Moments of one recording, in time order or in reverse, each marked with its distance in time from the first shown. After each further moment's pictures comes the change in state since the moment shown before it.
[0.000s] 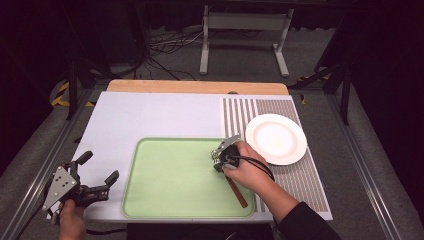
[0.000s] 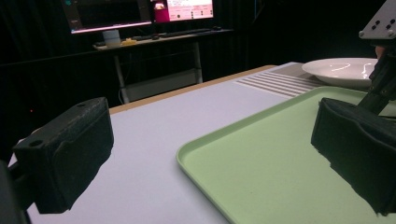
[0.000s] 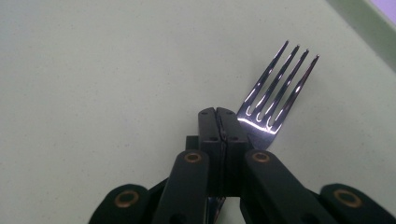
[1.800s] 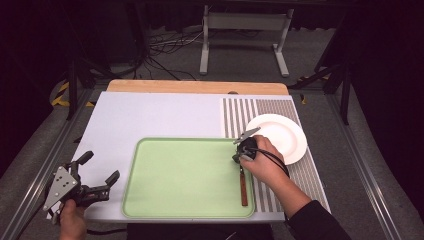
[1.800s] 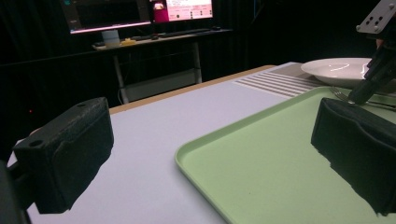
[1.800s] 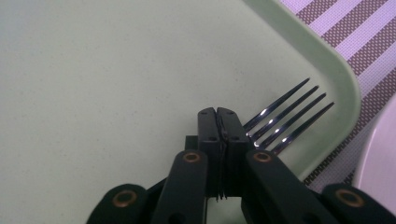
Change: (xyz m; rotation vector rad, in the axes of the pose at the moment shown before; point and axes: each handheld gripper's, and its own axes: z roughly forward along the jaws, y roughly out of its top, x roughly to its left) left arm -0.001 0.000 0.001 0.001 -0.002 0.003; right arm -0.040 -0.025 -0.024 0.006 -0.131 0.129
